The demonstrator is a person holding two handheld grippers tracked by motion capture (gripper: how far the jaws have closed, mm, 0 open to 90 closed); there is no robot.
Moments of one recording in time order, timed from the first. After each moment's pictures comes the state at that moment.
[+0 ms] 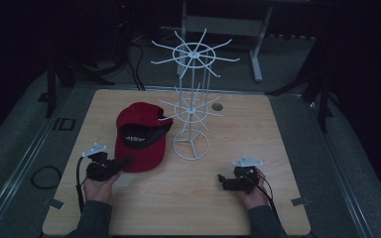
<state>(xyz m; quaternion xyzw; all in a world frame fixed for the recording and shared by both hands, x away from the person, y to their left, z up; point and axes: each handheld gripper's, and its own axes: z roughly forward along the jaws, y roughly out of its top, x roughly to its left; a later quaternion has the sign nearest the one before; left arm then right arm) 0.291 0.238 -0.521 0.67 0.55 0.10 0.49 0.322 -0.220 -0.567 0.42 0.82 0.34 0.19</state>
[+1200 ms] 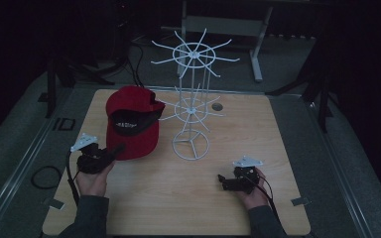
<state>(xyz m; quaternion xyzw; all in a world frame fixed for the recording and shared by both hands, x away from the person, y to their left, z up) 0.288 0.244 -0.477 0.64 0.54 0.17 0.51 0.321 -0.220 -0.568 0.42 0.82 0.34 0.19</state>
